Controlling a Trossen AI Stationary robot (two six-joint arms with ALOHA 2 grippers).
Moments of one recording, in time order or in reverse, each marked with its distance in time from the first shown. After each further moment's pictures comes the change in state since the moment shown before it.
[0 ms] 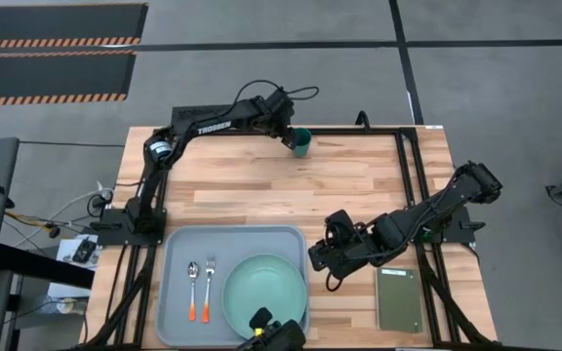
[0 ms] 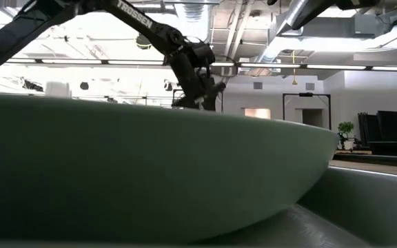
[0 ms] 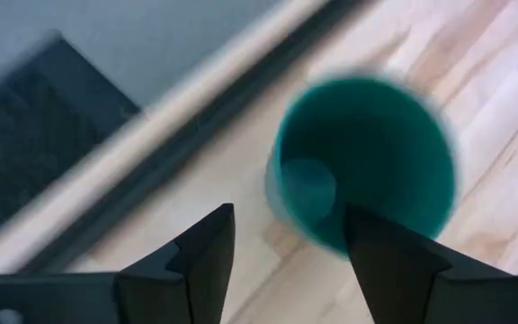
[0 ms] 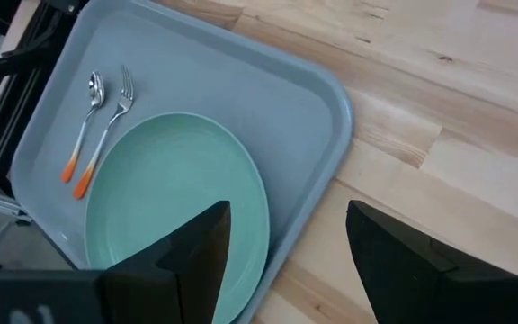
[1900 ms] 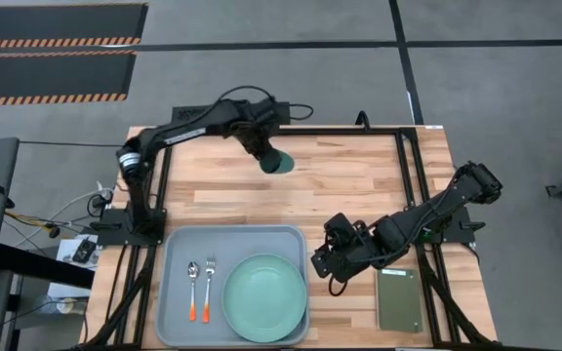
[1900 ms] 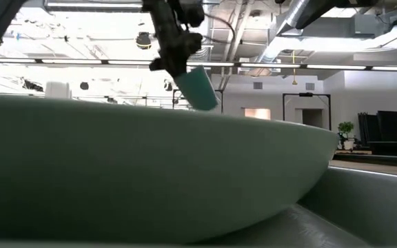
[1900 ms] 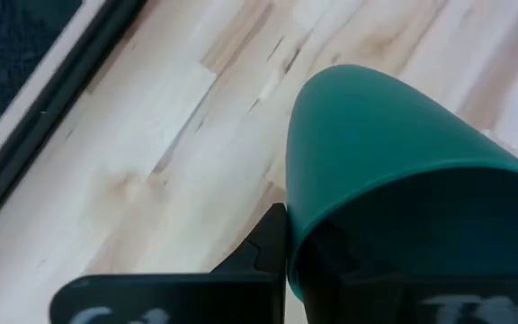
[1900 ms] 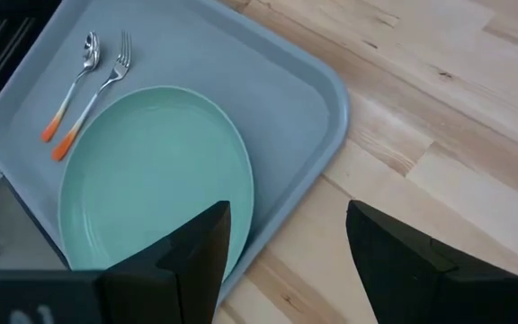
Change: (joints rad) left arm -0.136 -0.286 -0.002 -0.510 0.012 0.053; right arm 0.014 0.000 0.000 -0.016 -0.007 -0.138
